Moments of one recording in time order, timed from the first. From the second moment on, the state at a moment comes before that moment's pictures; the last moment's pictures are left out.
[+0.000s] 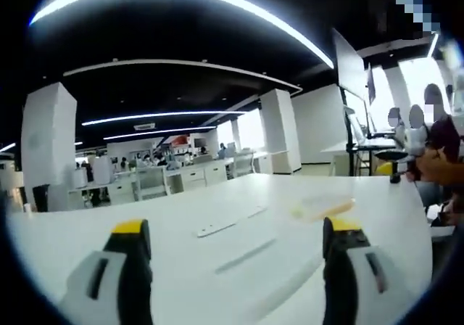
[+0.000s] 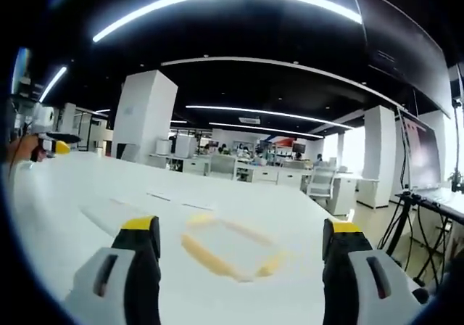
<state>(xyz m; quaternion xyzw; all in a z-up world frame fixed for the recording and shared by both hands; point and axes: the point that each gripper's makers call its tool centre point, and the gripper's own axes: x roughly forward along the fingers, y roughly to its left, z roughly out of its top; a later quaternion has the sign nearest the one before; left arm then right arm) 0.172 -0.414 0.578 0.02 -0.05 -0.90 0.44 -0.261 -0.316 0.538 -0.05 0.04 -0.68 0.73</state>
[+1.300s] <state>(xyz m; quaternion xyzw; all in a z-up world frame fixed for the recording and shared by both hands) 0.023 -0.463 0.562 0.12 -0.05 -0.96 0.25 -0.298 -0.368 0.528 -0.07 0.15 -0.63 0.76</state>
